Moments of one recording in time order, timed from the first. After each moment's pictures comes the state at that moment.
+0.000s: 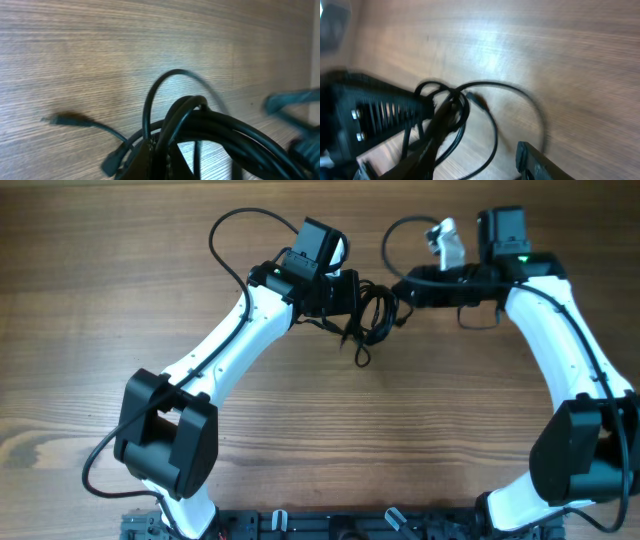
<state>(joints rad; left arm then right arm) -0.51 1.88 1.50 -0.59 0.33 -0.58 0.06 1.75 1.39 -0.76 -0.68 0.02</state>
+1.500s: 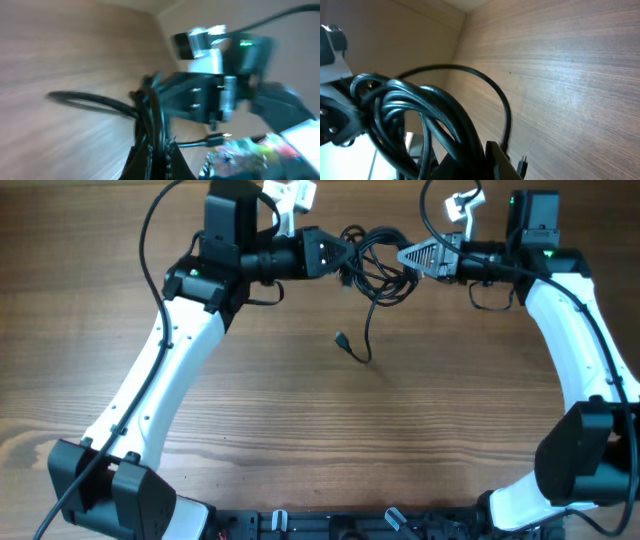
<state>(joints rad) -0.31 1.62 1.47 -0.36 0.83 -0.54 -0.03 1.74 1.43 -0.59 -1.08 0.25</state>
